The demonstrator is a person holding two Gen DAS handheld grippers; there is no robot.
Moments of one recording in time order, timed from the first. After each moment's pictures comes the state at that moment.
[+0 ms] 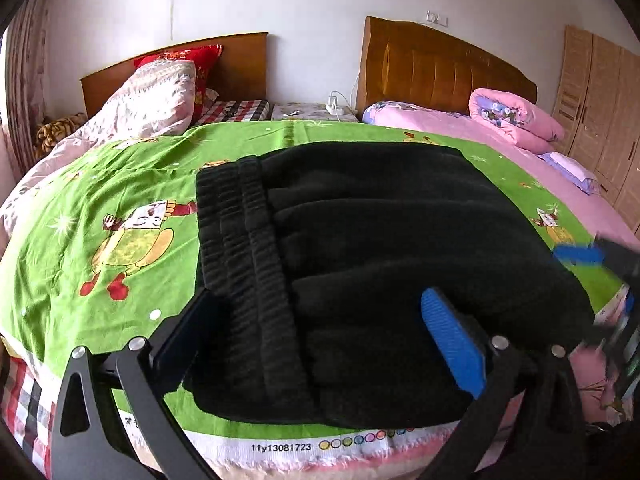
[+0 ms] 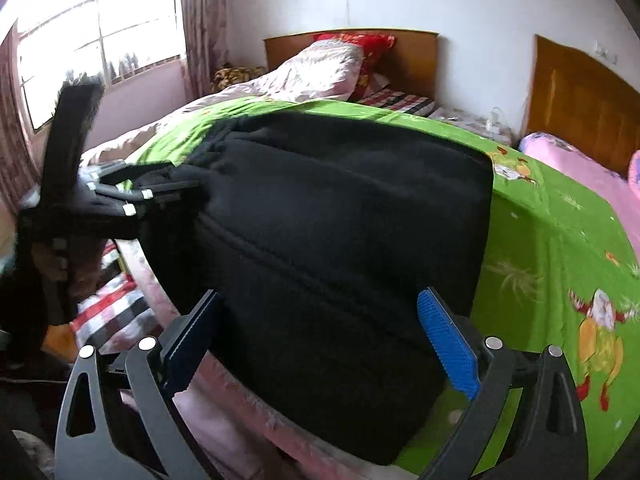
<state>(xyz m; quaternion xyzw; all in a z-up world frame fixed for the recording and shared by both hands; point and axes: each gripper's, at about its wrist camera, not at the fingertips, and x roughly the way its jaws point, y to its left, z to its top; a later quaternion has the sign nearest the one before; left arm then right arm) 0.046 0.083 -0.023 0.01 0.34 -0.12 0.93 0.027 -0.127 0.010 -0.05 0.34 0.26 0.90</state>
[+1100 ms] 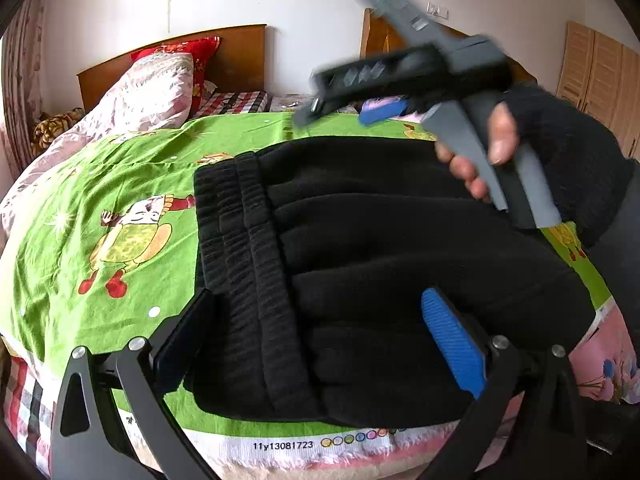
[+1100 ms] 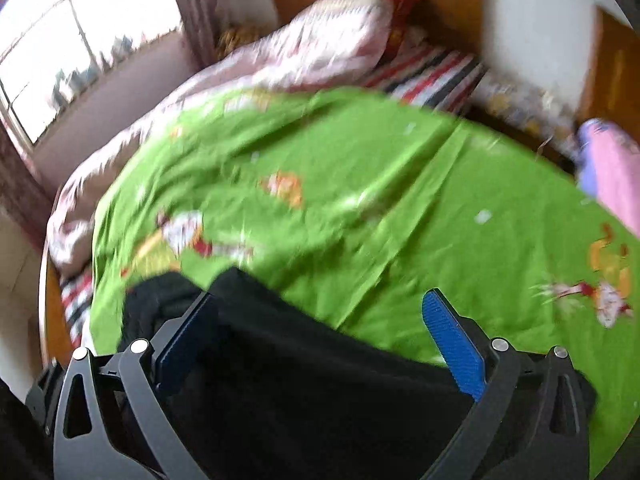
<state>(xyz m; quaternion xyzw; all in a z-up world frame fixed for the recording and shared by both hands) 0.052 0.084 -0.021 0.01 0.35 -0.12 0.93 0.258 -0.017 0.038 -0.01 0.42 0.31 0.85</state>
